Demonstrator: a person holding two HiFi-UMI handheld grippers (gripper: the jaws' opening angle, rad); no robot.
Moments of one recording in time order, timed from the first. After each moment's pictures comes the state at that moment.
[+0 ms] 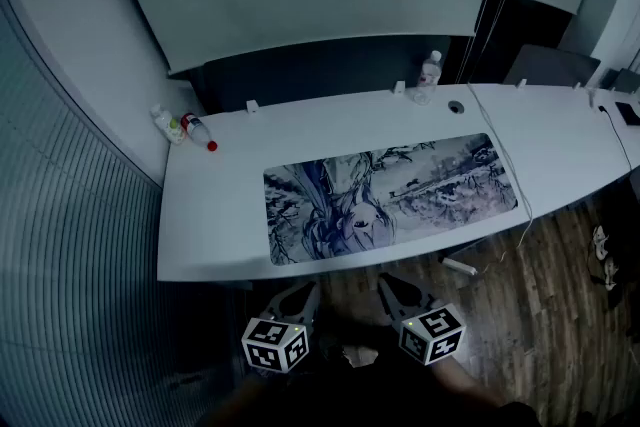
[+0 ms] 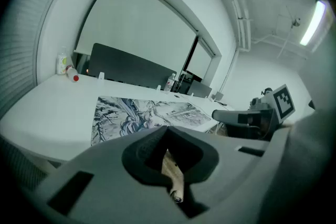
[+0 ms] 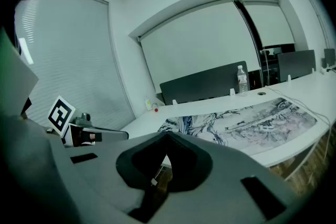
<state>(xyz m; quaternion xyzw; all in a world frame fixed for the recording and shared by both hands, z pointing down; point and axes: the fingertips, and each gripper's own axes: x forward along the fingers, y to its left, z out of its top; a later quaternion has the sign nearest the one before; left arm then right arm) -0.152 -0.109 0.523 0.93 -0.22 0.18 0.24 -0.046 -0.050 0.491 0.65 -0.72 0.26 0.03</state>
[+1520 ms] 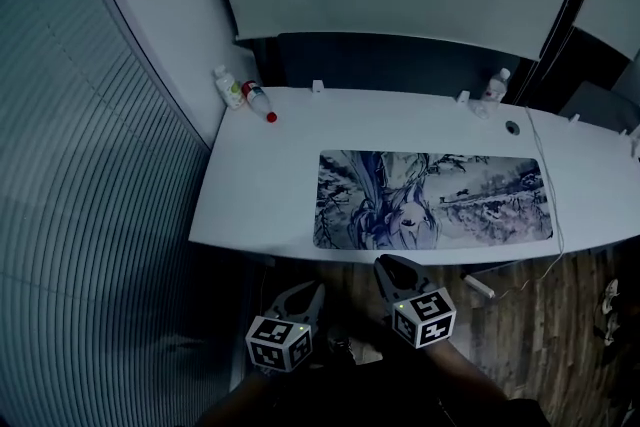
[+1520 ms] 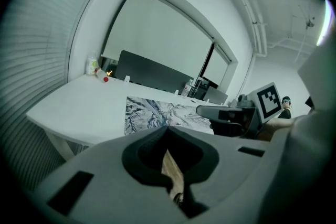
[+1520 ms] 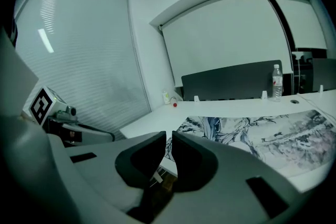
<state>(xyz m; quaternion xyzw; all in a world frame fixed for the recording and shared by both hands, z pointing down) -0.230 -0.114 0.529 0.90 -0.31 0.16 0.26 -0.112 -0.120 0.512 0.58 -0.78 0.21 0.09</state>
